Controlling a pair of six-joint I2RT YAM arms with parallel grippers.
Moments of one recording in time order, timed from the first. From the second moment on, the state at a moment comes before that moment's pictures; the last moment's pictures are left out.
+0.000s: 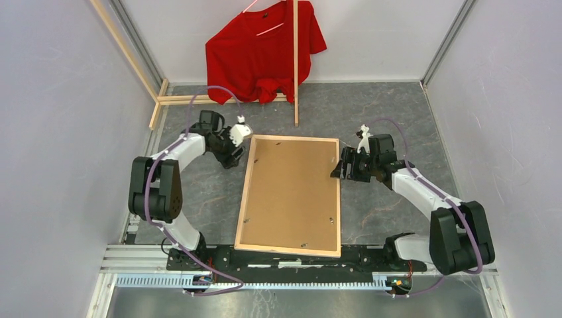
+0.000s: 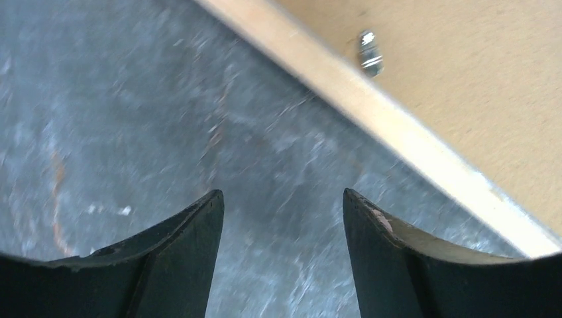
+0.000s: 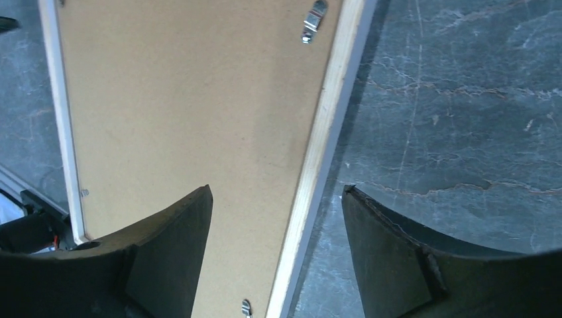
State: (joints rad) left arm -0.16 1.68 1.04 -0.47 0.38 0.81; right arm 0.23 1.27 0.66 -0.25 -0.39 0.39
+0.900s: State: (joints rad) left arm -0.15 1.68 0.95 -0.57 0.53 0.85; right arm 0.27 1.16 0.57 -0.26 -0.36 0.37
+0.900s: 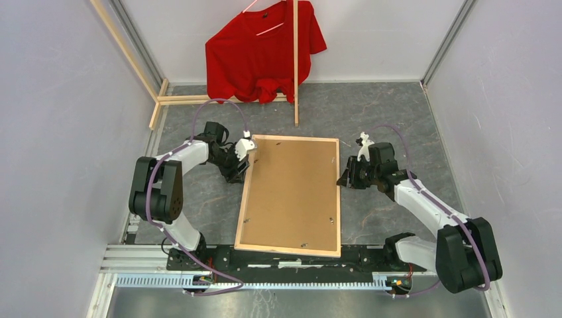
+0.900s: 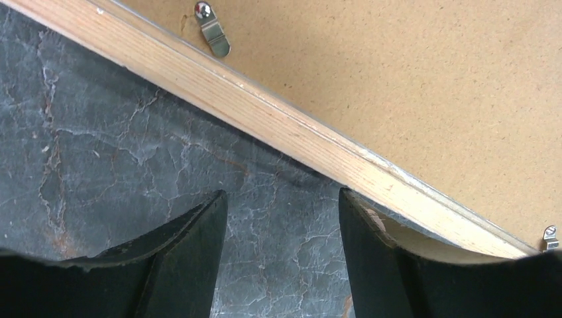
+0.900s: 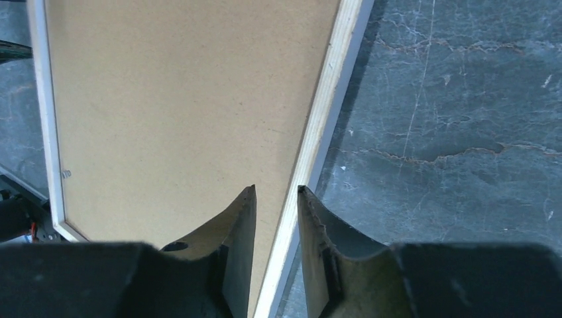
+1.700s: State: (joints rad) left arm -0.18 1.68 0.95 -0.54 0.53 0.85; right arm 0.30 1.24 0.52 -0.17 -0.37 0.46
